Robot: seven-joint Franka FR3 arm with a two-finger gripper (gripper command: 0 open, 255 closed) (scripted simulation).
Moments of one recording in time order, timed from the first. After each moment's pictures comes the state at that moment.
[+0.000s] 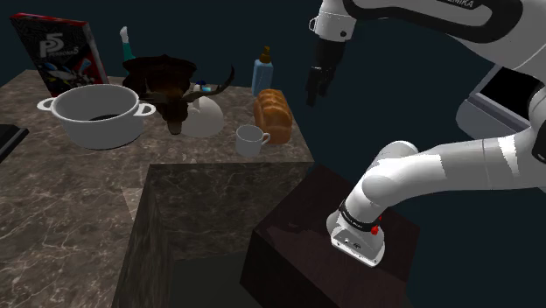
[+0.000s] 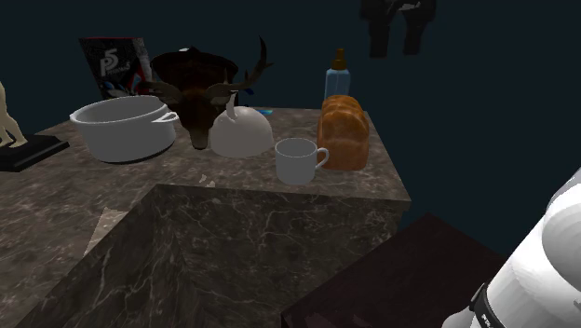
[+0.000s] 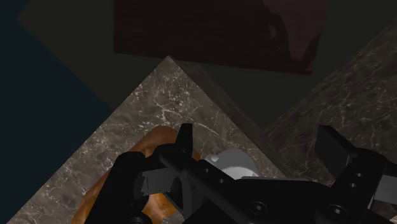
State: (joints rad) arm -0.02 -0.79 0.06 -2.35 0.07 1.45 -0.10
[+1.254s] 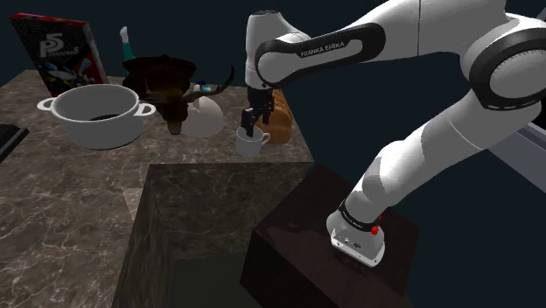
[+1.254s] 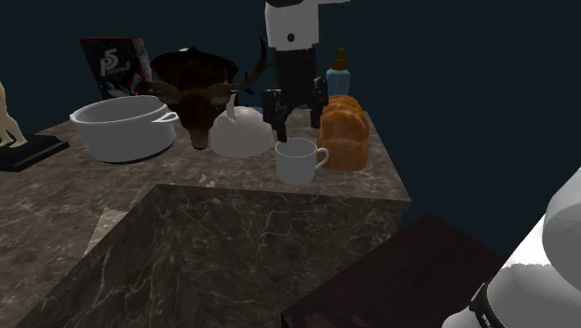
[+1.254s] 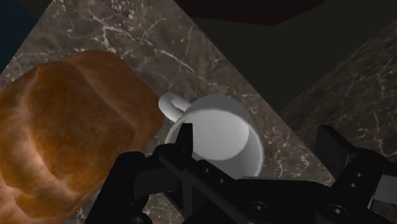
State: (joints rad) arm -0.02 -0.30 0.25 -2.38 0.05 2.00 0.07
